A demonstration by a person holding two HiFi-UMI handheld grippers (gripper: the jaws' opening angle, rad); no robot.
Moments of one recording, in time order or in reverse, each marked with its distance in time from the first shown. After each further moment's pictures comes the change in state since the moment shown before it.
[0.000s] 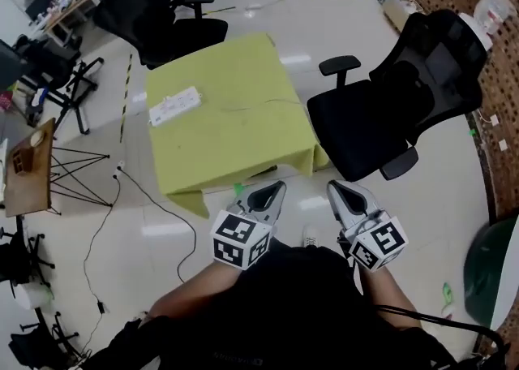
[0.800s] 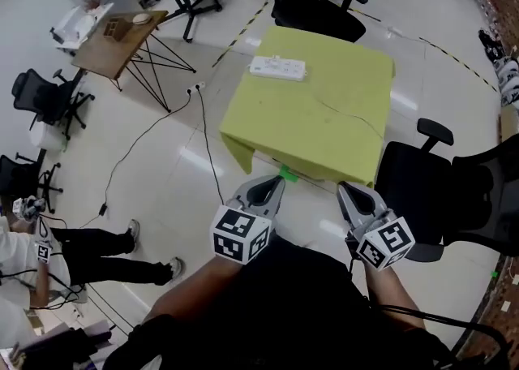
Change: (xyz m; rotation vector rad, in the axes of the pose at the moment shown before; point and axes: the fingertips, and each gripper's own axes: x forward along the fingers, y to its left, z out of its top) left arm -0.080 0.060 -0.025 -0.218 -0.132 0.662; right arm 0.097 0.030 -0.018 -0.042 0.137 0.630
